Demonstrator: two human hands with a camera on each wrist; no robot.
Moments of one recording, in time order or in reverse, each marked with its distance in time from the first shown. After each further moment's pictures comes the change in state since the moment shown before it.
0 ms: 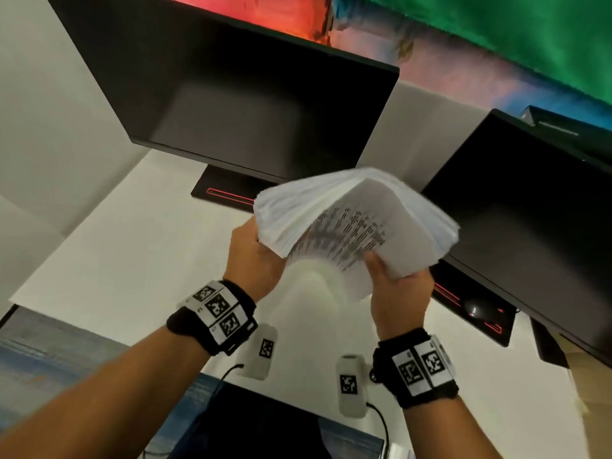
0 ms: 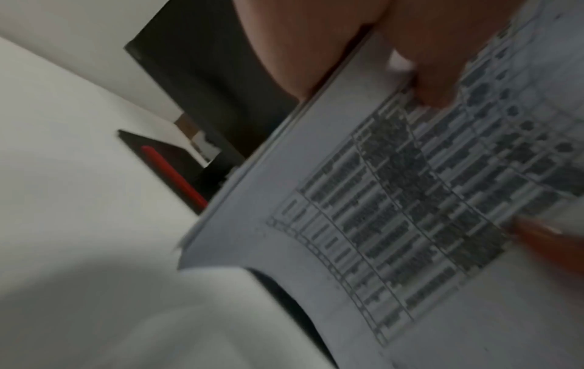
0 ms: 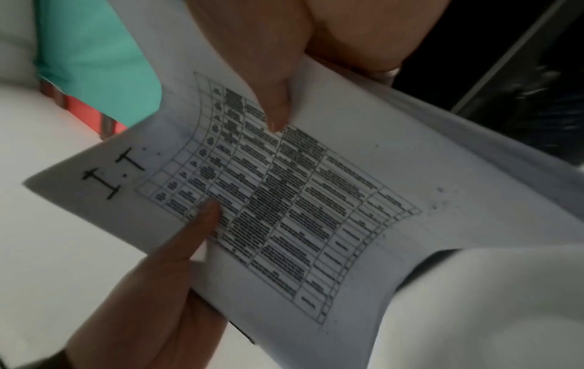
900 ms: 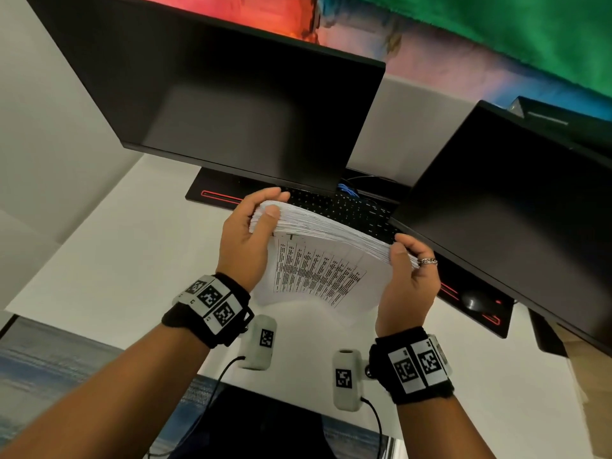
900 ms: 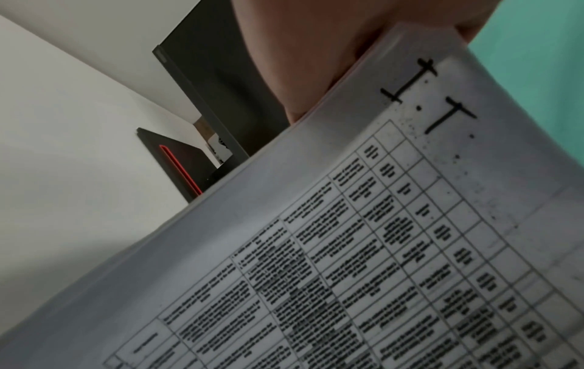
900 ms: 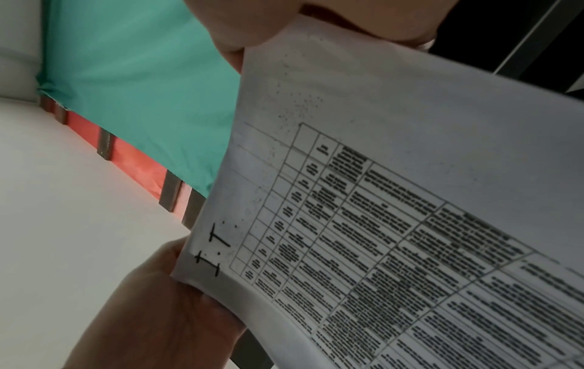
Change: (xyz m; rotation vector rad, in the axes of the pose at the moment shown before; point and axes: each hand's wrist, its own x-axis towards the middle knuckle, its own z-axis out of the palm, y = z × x) left_hand 0.012 0.001 0.000 -0.264 0.017 -0.029; right_hand -0.001 0.000 -0.002 0.151 0.212 0.020
